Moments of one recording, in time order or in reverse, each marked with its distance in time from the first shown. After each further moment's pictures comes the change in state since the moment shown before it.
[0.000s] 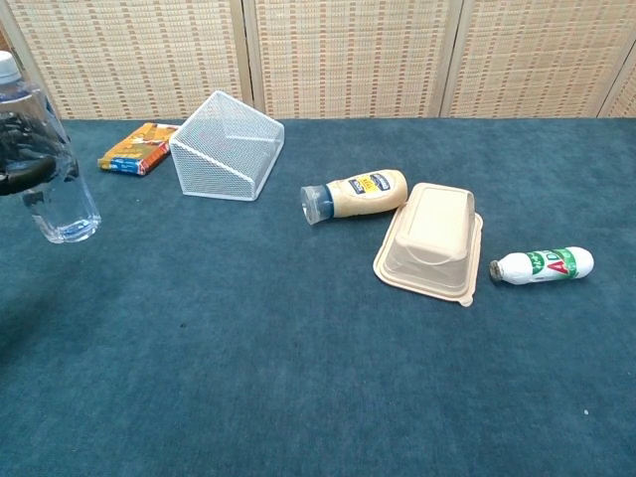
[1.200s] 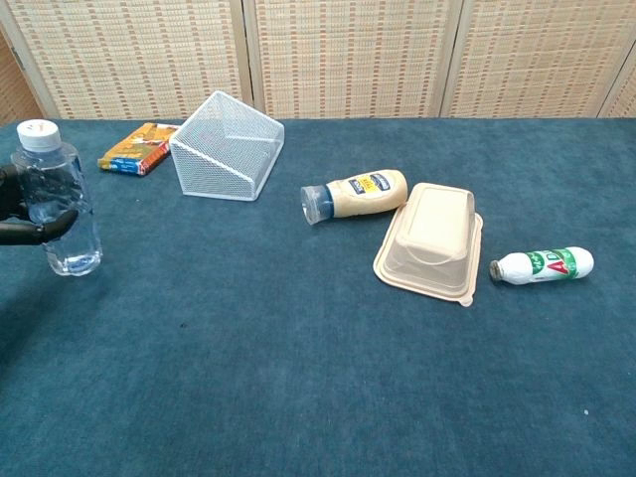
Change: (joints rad) left arm -0.016 -0.227 0.024 0.334 -0.017 0.007 0.089; right arm 0.016 -0.003 -0.010 -0.001 0.000 -0.038 -0.017
